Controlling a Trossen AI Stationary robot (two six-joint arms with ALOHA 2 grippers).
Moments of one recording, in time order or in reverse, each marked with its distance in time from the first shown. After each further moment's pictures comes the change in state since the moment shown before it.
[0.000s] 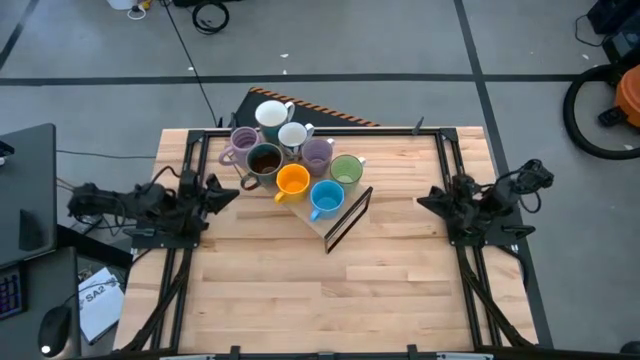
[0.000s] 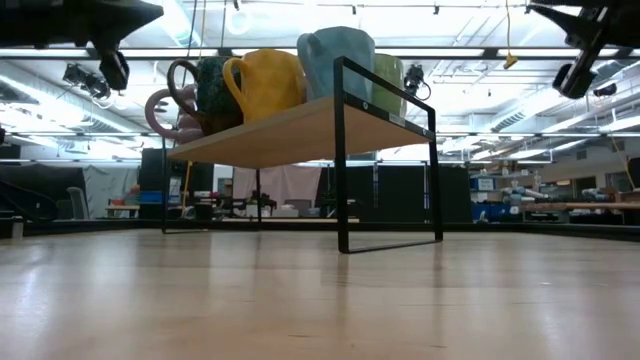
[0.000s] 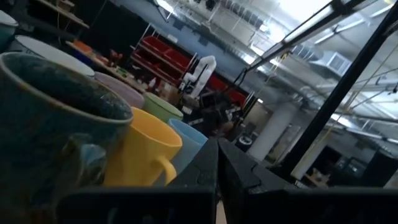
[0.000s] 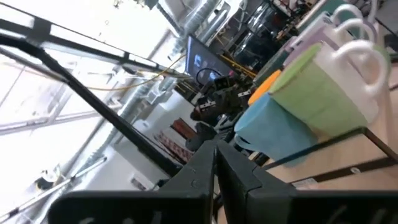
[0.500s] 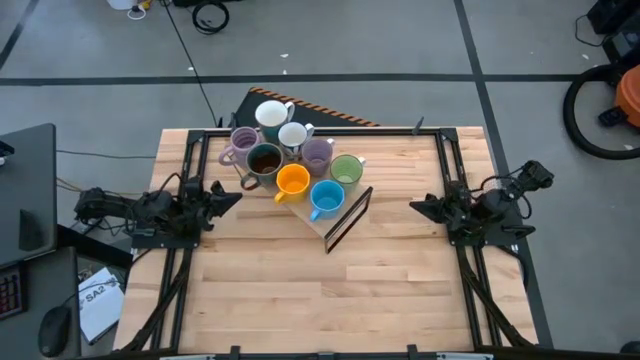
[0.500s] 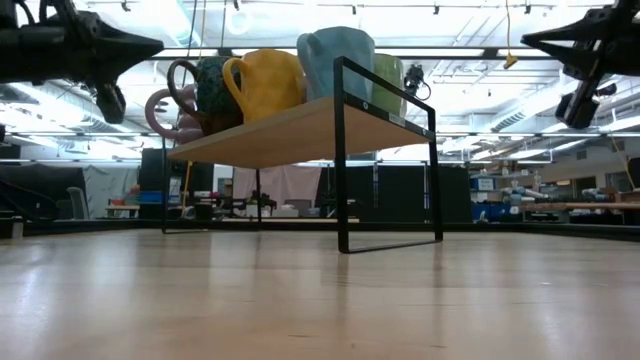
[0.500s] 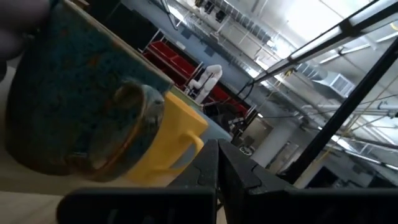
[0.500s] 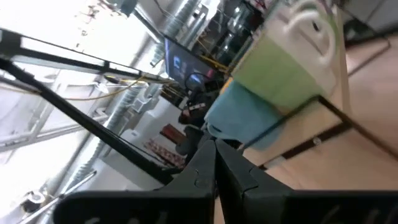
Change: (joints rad) left arm 0.001 -0.132 -0.194 0.085 -0.044 -0.084; right arm 0.000 0.002 -0.129 0.088 0.077 0.089
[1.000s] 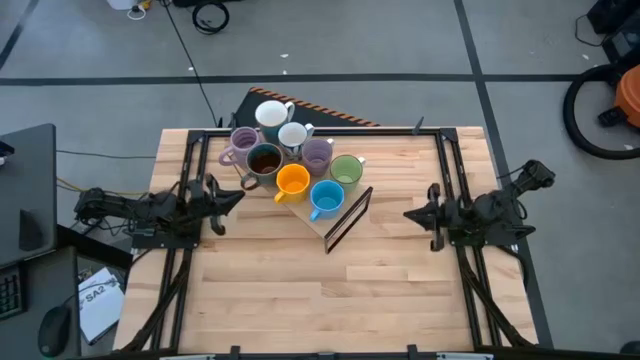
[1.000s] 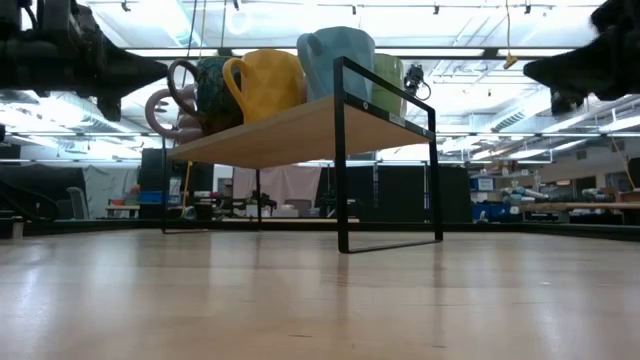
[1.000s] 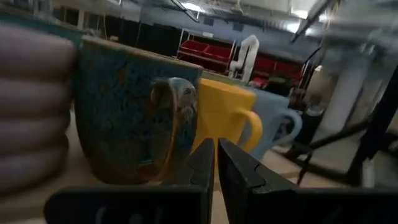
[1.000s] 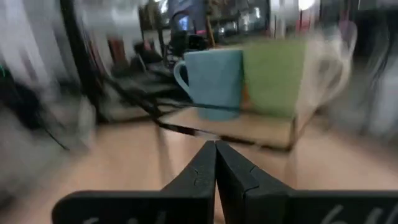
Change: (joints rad) left arm 0.000 0.002 -0.001 -0.104 -0.105 0.383; right arm 0.000 0.005 0.000 -0.211 -0.041 -0.638
